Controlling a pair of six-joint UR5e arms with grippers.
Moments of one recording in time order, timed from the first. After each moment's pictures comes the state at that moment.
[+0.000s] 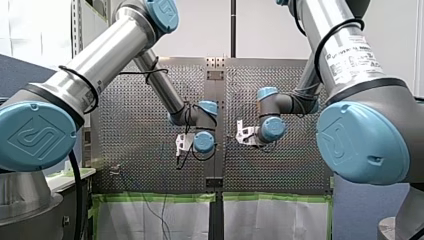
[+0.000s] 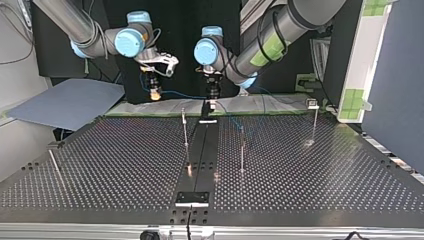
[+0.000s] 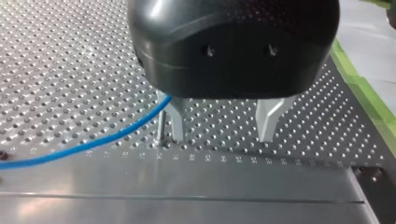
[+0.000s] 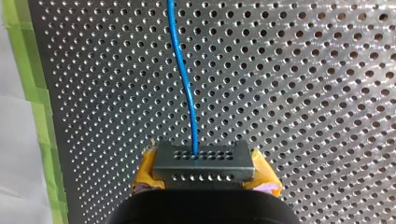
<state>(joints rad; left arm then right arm) -0.65 -2.27 -1.67 -2.50 -2.18 -1.60 2.07 -1.06 1.87 -0.54 1.63 1.59</state>
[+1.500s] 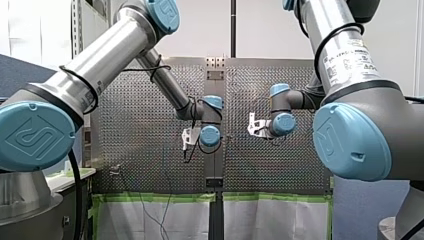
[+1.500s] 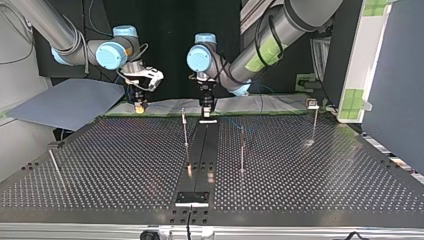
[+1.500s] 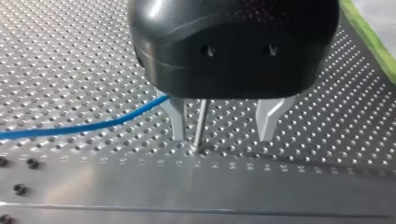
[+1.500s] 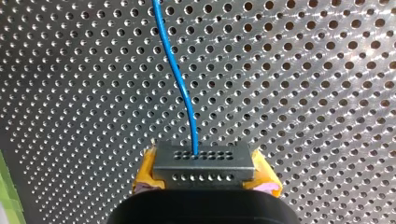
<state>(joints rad) -0.66 -2.29 -1.56 -2.55 -2.19 -1.60 1.96 -1.05 1.80 -0.55 1.57 1.63</state>
